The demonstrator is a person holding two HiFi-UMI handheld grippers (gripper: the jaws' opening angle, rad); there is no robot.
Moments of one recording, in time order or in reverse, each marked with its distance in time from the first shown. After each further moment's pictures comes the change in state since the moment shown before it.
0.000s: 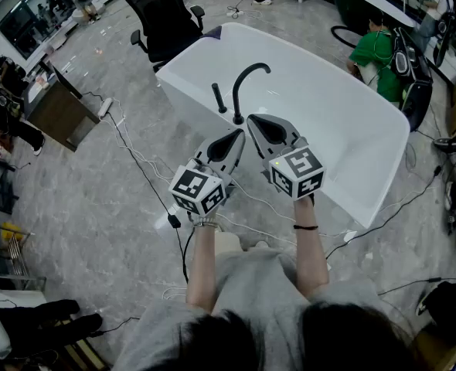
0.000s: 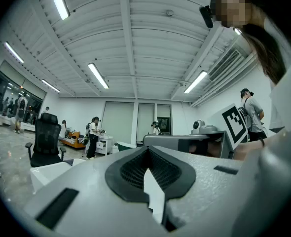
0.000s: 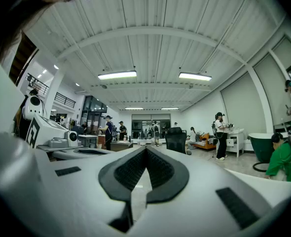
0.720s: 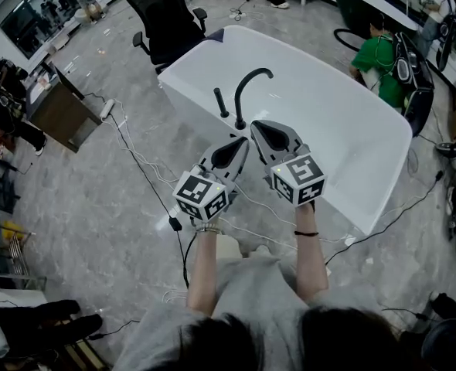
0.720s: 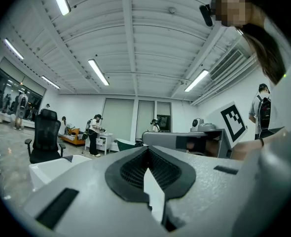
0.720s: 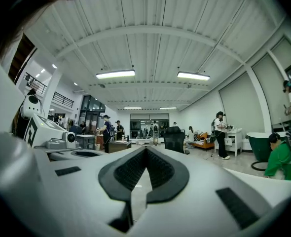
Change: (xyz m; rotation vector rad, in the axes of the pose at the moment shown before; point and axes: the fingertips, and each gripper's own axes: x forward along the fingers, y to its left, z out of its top) left arm 0.012 0.000 -0.014 -0.020 0.032 -0.008; right arm 0.001 -0.014 -0.008 0.004 0.007 -0.020
